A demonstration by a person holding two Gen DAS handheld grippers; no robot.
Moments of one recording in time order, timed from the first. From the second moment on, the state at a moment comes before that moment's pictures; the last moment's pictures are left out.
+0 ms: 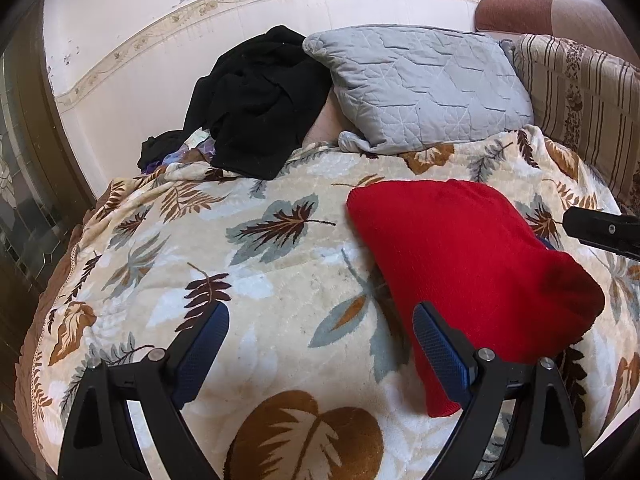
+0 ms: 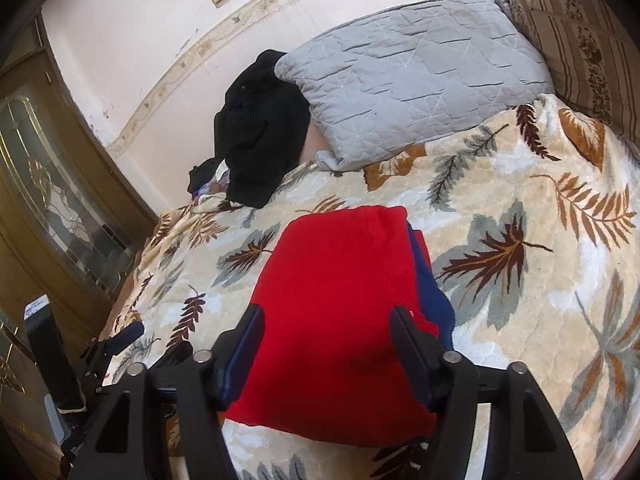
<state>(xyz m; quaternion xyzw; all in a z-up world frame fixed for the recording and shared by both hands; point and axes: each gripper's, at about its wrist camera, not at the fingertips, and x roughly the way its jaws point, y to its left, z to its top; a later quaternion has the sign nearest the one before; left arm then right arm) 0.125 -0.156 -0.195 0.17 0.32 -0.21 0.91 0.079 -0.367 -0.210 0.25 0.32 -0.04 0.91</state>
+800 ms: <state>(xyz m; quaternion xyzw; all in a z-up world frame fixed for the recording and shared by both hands) 0.144 -0.173 -0.222 0.19 0.36 -0.20 0.89 0.104 -0.380 -0.258 0.30 0.39 -0.03 0.87</state>
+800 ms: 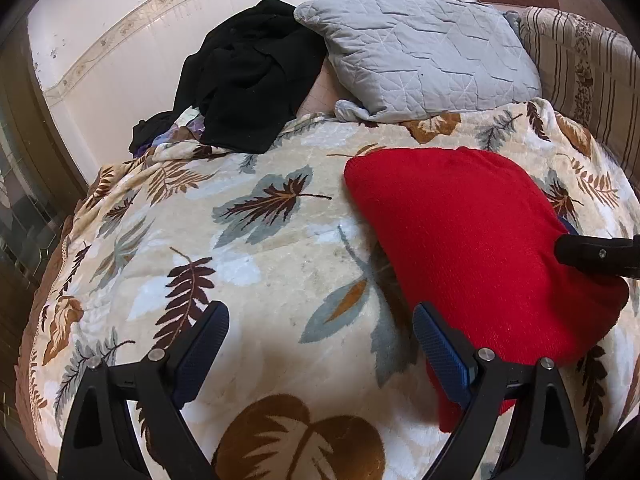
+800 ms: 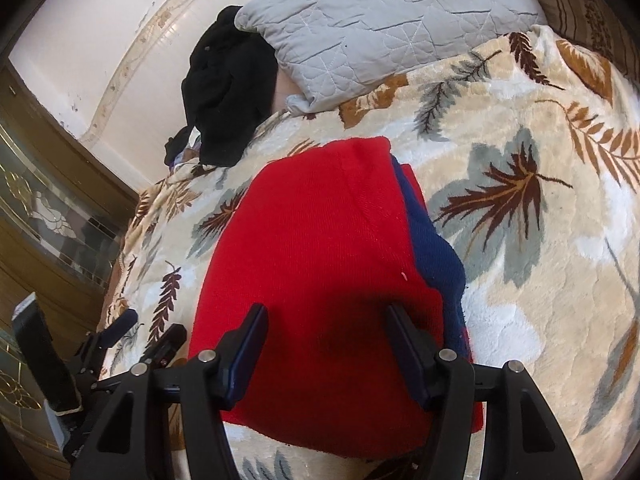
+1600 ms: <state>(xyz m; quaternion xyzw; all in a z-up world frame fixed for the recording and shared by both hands) 0.153 -0.172 -0.224 0.18 0.36 -0.19 0.89 0.101 -0.364 -0.236 0.23 0.37 -0.08 0.89</state>
